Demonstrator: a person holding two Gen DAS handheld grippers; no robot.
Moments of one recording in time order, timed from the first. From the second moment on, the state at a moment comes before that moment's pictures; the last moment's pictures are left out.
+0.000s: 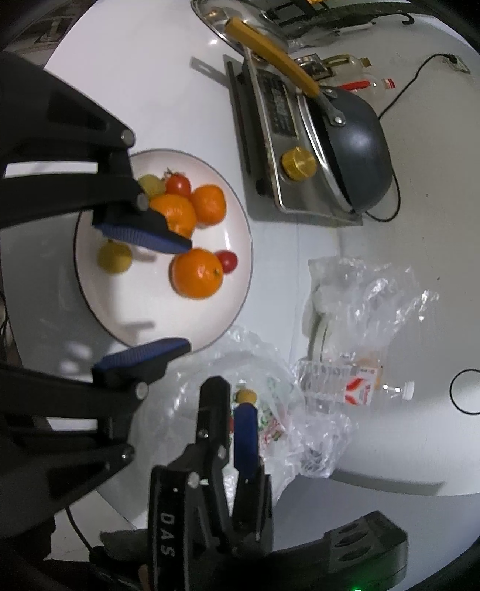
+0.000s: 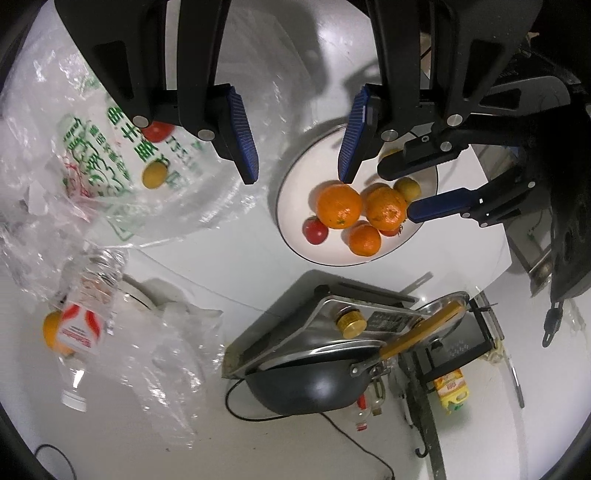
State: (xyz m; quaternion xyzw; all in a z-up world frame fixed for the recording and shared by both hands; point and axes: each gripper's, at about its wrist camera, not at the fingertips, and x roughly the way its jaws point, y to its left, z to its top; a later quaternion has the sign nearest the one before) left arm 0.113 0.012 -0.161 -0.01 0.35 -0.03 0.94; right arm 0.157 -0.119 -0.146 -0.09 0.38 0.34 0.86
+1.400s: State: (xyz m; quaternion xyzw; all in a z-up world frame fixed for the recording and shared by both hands) left arm 0.151 -0.079 -0.170 0.04 0.38 -0.08 0.92; right arm 0.192 -0.221 -0.181 -0.04 0.40 0.30 0.87
